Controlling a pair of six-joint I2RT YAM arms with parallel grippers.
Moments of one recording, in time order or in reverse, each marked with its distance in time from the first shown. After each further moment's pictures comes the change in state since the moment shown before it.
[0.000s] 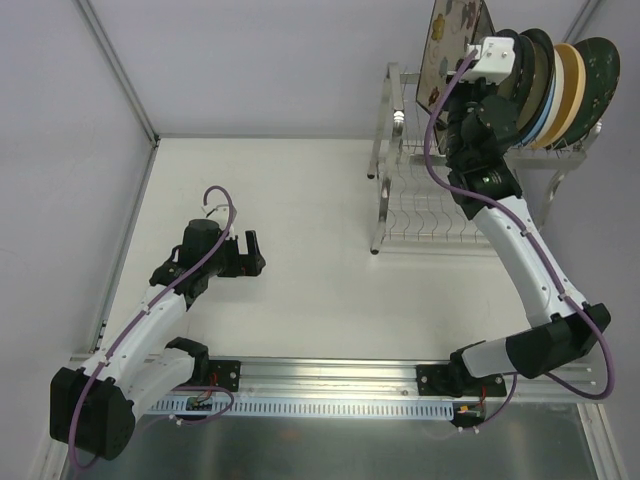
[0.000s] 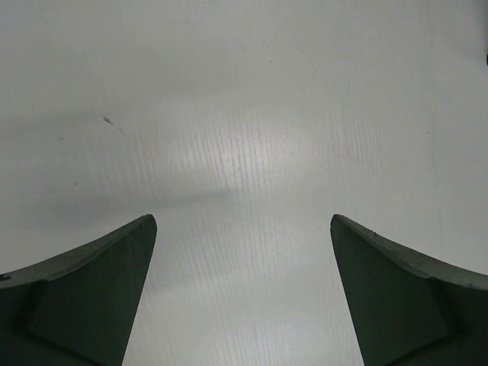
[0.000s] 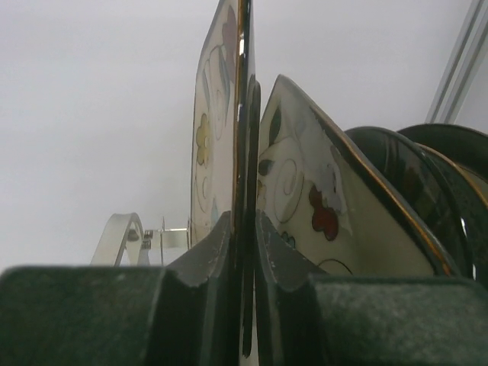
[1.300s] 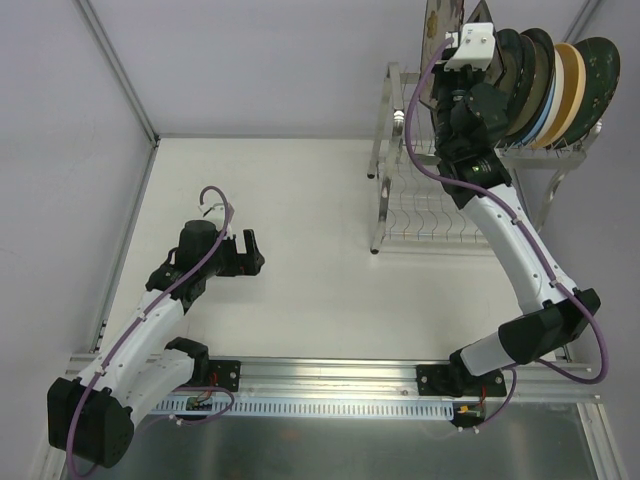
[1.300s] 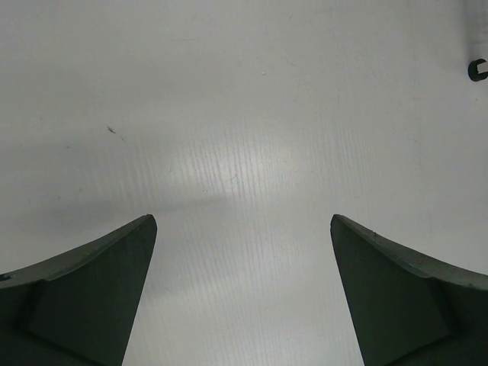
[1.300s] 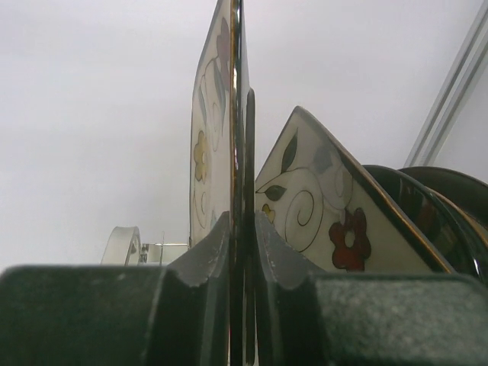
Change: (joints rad) left arm 0.000 -0.048 0.000 0.000 -0.005 0.000; right arm 0.037 0.068 0.124 -0.031 0.034 -0.117
